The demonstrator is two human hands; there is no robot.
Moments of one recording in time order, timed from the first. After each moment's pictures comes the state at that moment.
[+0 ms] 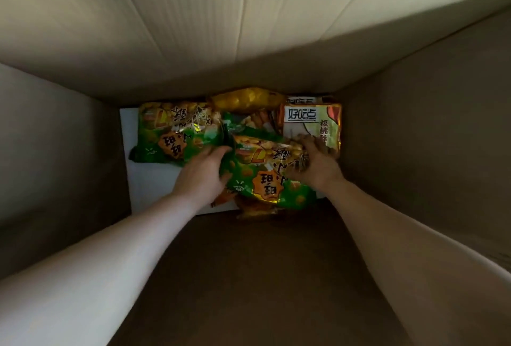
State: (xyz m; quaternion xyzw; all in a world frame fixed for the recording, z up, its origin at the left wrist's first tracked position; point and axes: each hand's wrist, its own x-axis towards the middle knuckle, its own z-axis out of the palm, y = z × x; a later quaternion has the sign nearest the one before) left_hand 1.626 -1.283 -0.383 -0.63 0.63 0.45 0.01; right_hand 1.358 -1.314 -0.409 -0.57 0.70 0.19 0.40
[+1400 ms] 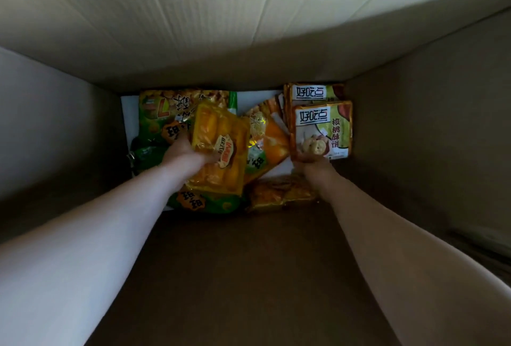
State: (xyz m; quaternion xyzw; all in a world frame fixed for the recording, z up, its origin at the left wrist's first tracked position) left_hand 1.666 -1.303 -0.410 -0.75 0.23 0.62 -0.03; right_hand 1.387 -1.292 -0.424 -0.26 0.77 0.07 0.58
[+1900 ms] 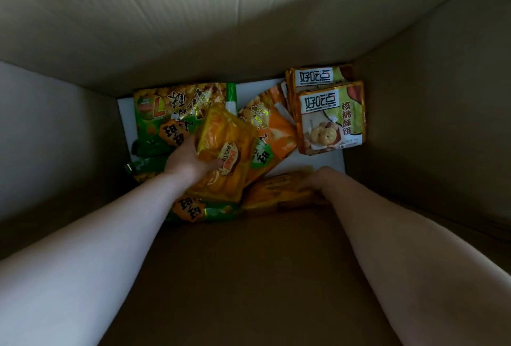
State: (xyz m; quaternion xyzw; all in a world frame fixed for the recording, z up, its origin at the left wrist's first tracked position) left_hand 1.654 -1.293 -0.433 -0.74 0.36 0.56 0.04; right_hand 1.379 -1.273 -0.465 -0.24 0.75 0.29 0.54
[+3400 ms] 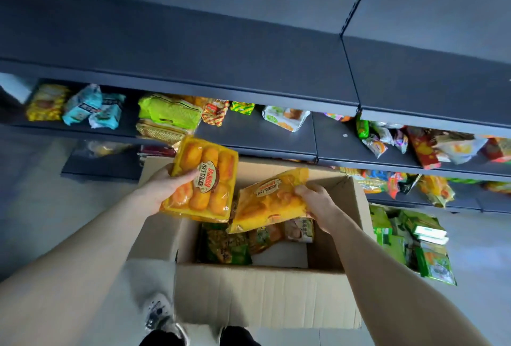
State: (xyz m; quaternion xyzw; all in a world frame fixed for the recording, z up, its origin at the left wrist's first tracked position) left_hand 1.833 -1.212 0.163 -0.69 0.25 0.61 -0.30; right_hand 1.490 -1.263 0.157 -0.38 0.69 -0.18 0.60
